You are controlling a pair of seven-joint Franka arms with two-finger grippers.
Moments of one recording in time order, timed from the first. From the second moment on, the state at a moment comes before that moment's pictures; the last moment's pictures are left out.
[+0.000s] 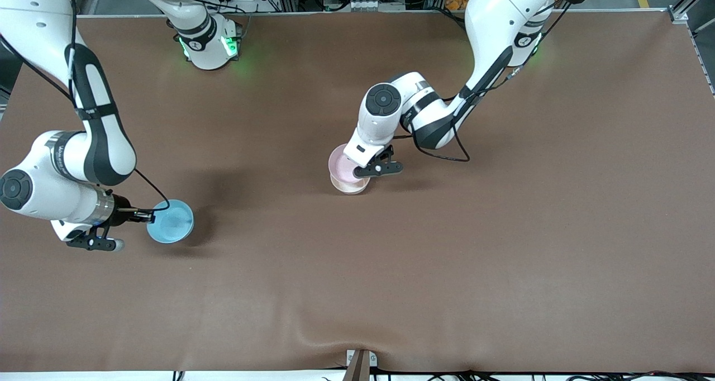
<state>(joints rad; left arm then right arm) -0.41 0.65 -0.47 -1.74 0.26 2.36 -1.11 -0.08 0.47 0.00 -1.77 0.10 2.14 -0.03</state>
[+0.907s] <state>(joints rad) -0.42 0.67 -0.44 -1.68 0.26 2.36 -1.16 0.04 0.34 0.17 -1.77 0.14 2.00 0.16</state>
